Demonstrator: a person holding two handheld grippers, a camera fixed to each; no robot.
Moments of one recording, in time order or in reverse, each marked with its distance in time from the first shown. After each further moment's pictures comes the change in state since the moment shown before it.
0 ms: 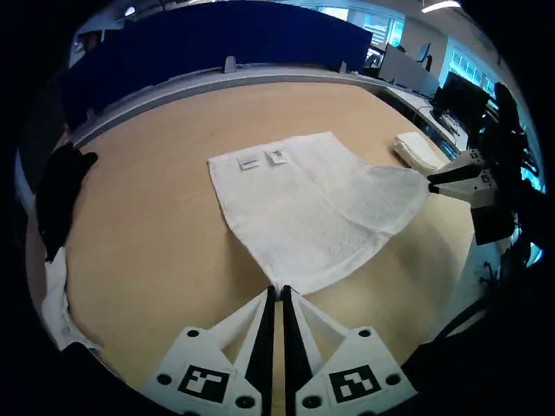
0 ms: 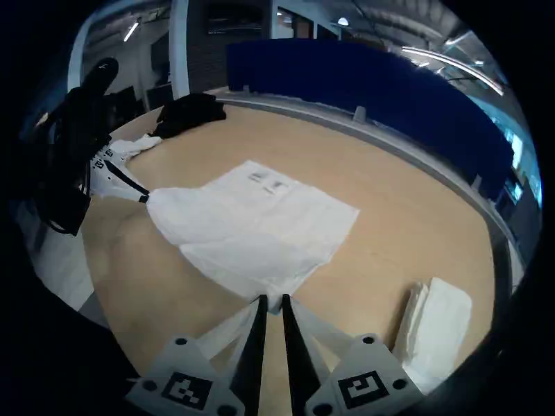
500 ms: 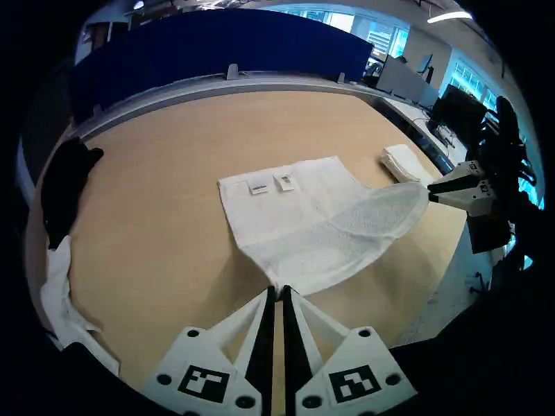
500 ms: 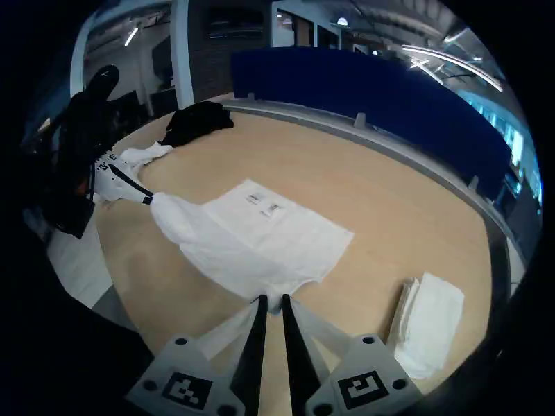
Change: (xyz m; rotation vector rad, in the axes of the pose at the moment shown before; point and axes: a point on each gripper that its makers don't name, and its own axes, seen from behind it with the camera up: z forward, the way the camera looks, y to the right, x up) left arm 0.001 0.018 -0.044 -0.026 0.011 -0.051; right arm 0.009 -0.013 -0.044 0.027 0.000 0.020
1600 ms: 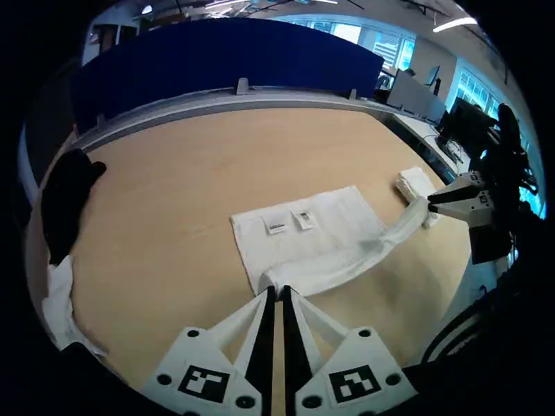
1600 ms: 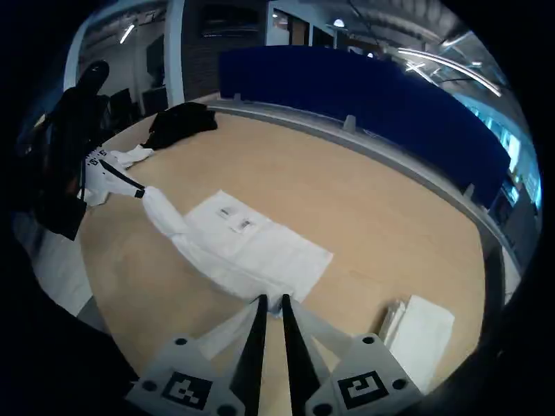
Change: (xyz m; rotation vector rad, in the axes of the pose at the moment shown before) left arm 0.052 -0.024 0.029 0.037 0.073 -0.019; right arm 0.029 0.044 0.035 -0.057 0.004 -0.014
